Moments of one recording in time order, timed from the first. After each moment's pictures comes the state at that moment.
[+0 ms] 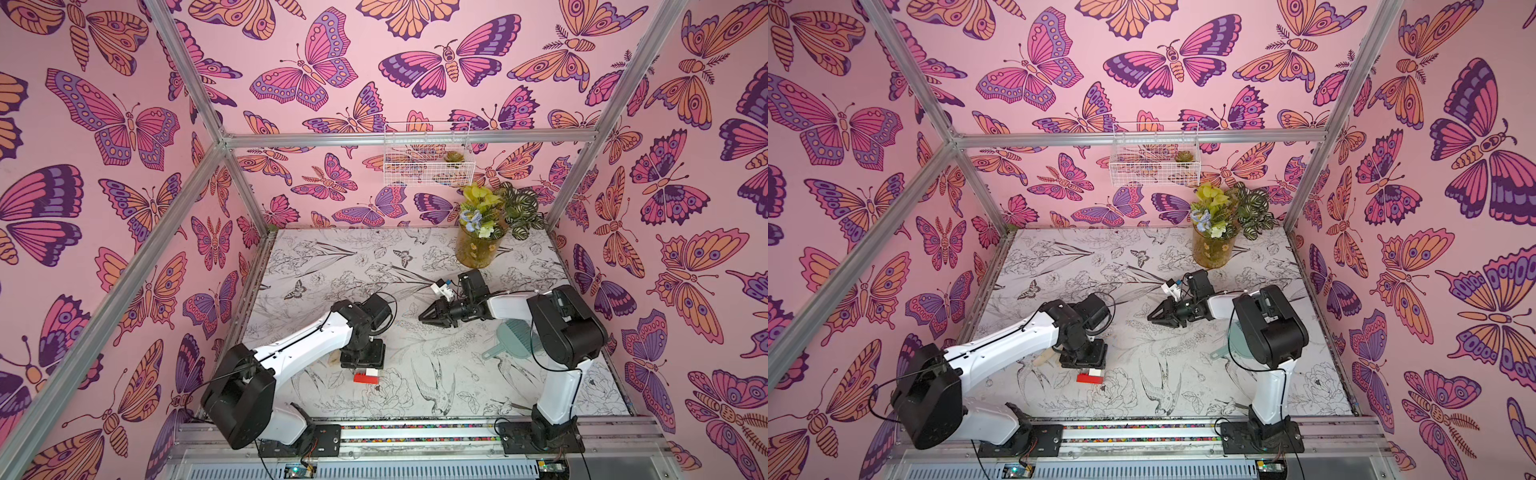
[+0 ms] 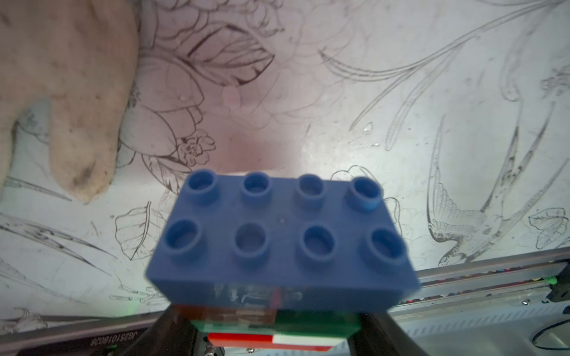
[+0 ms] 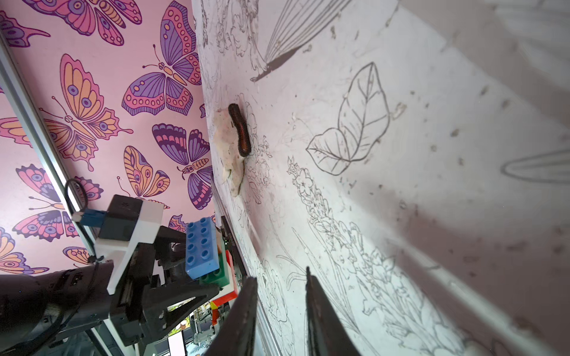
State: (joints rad) left arm -0.71 1.46 0.98 -1.09 0.13 -0.66; right arm 0.39 1.93 0.95 0.02 -1.00 0.65
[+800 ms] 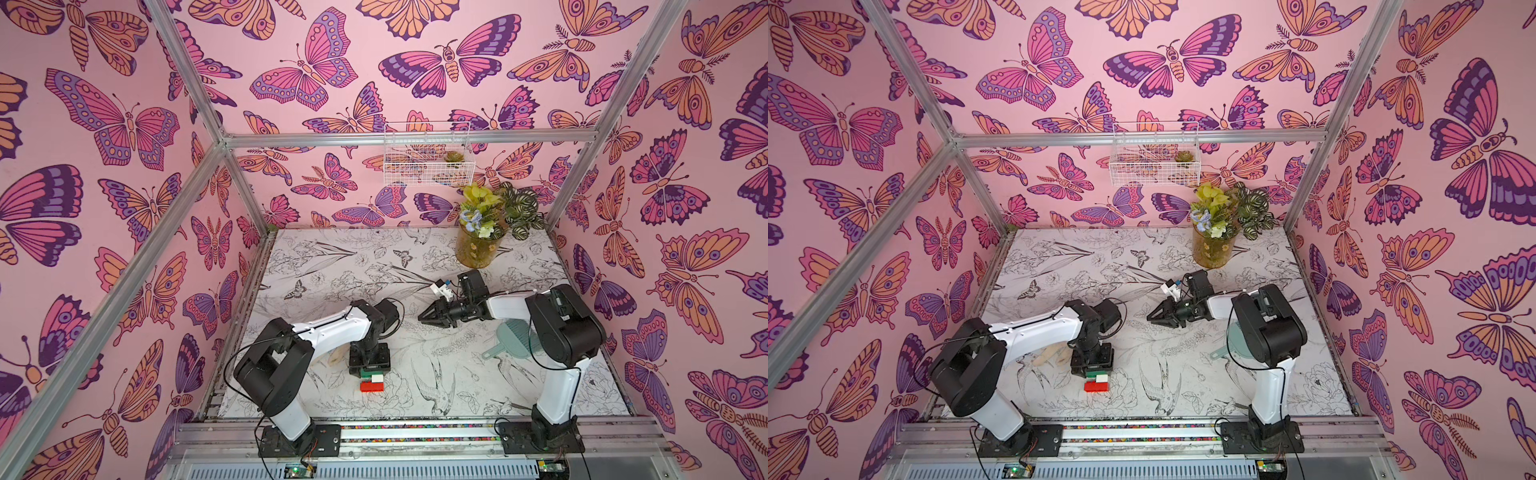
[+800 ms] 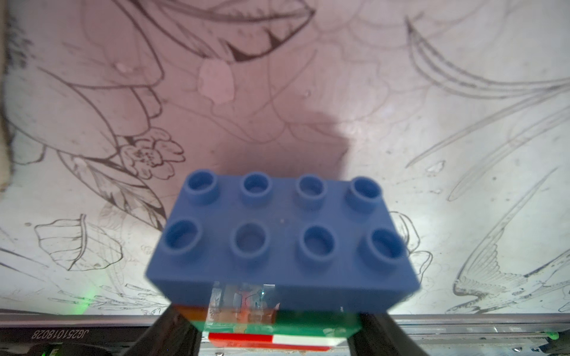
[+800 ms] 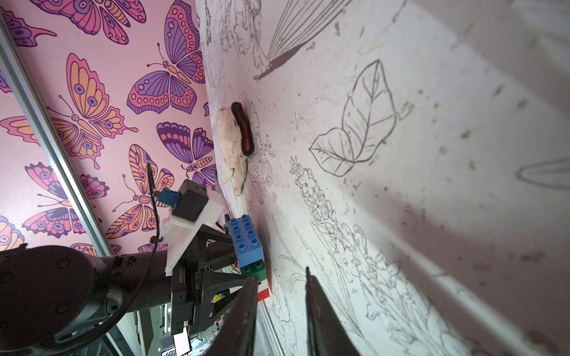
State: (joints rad) left arm -0.72 1.65 0.99 -1.02 0.19 -0.77; right arm 0.39 1.93 0.95 0.04 -1.01 0.66
